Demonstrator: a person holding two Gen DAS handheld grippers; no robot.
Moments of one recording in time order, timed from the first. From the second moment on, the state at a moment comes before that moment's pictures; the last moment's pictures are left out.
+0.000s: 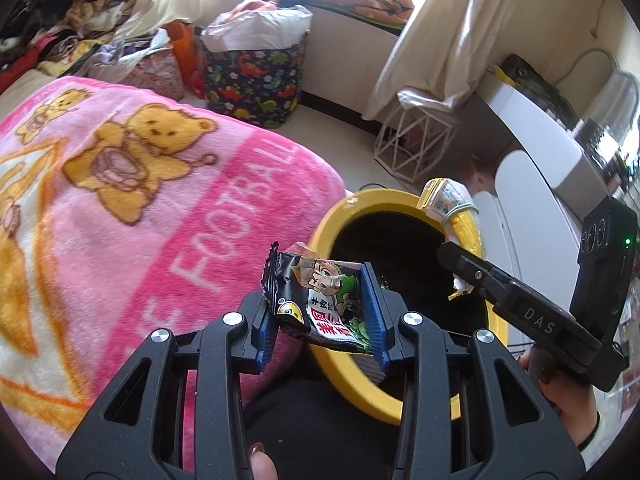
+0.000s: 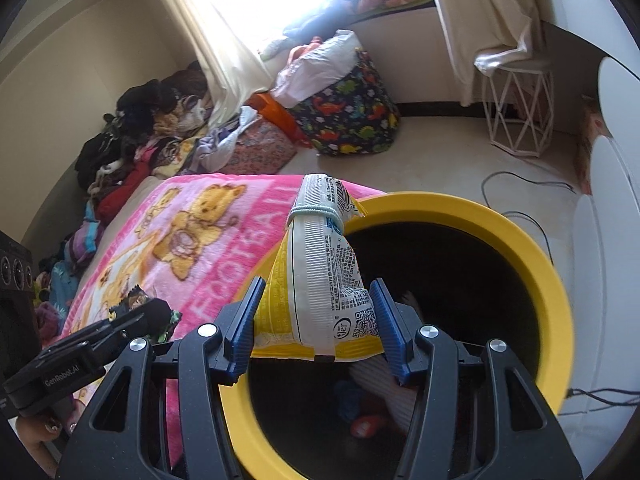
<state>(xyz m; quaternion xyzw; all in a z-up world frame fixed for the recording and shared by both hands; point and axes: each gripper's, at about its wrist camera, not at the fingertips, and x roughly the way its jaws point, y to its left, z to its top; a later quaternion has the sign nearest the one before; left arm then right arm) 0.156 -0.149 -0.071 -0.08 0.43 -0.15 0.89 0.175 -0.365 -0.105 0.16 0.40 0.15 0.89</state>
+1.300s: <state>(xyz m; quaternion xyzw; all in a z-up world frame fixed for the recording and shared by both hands) 0.122 -0.159 -0.036 -0.04 0.34 -0.15 0.93 0.074 -0.412 -0.059 0.12 0.24 0.06 0.96</state>
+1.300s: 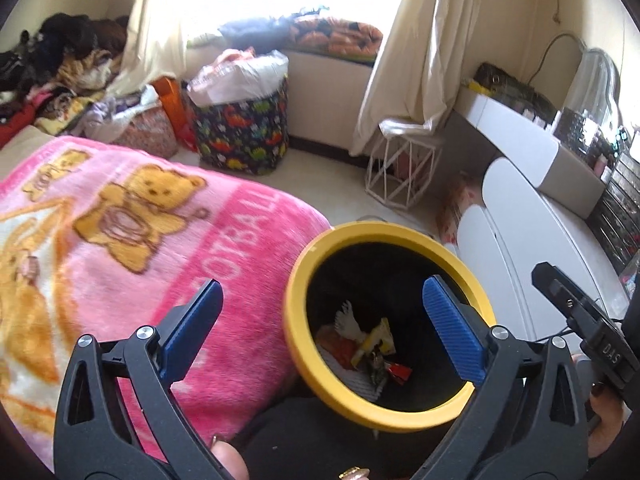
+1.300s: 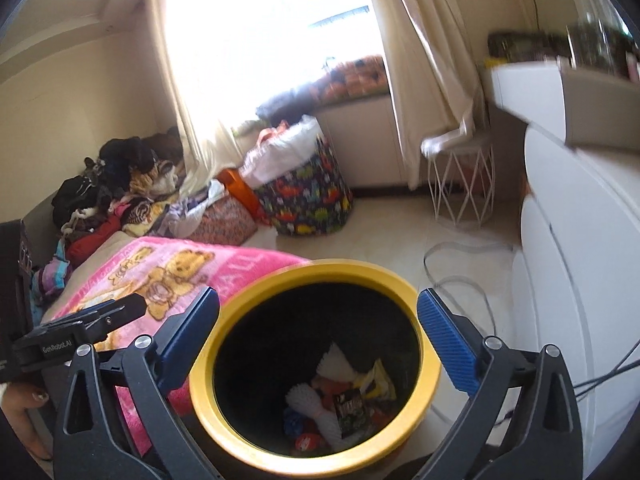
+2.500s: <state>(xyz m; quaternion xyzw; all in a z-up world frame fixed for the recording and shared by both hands) 0.045 -0.113 -0.018 -0.03 0.24 -0.10 0.97 0.004 -0.365 -0.049 0.04 0.10 0.02 0.99</state>
